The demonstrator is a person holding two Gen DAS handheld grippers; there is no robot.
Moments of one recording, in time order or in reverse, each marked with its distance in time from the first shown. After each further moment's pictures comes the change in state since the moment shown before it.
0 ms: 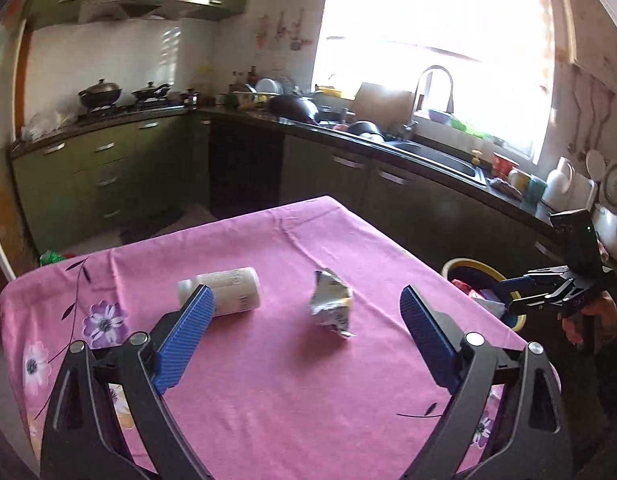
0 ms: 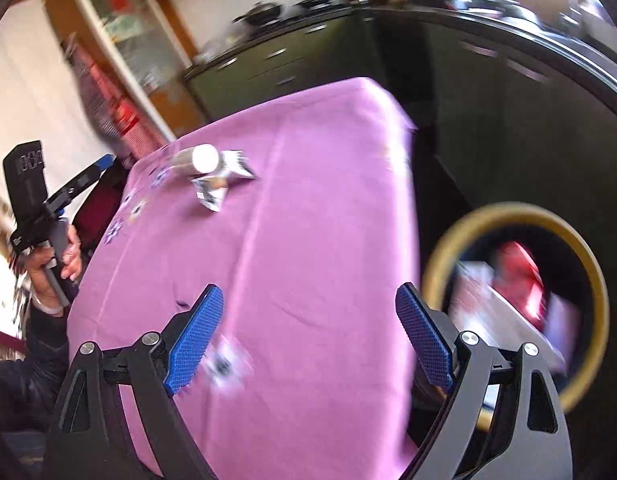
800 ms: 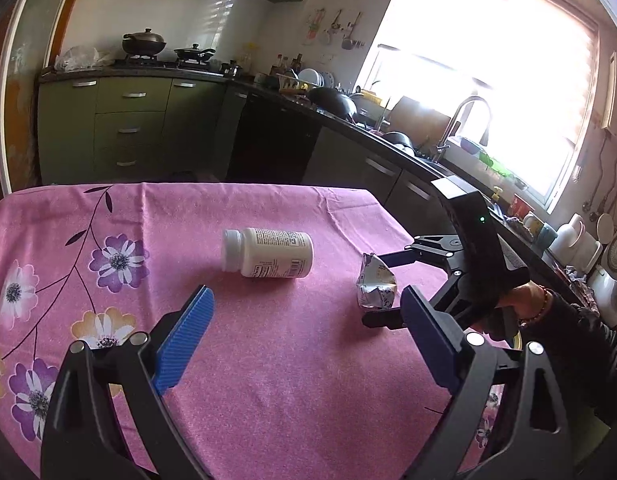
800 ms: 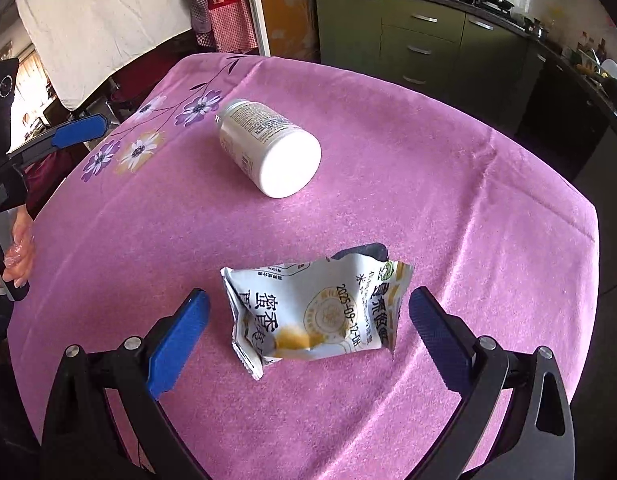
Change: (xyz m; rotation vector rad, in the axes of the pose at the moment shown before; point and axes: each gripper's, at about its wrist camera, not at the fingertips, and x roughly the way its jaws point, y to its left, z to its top) left arm 0.003 0.055 -0.031 -0.203 0.012 -0.004; right arm 0.207 0.116 0.108 -0.530 0.228 0.069
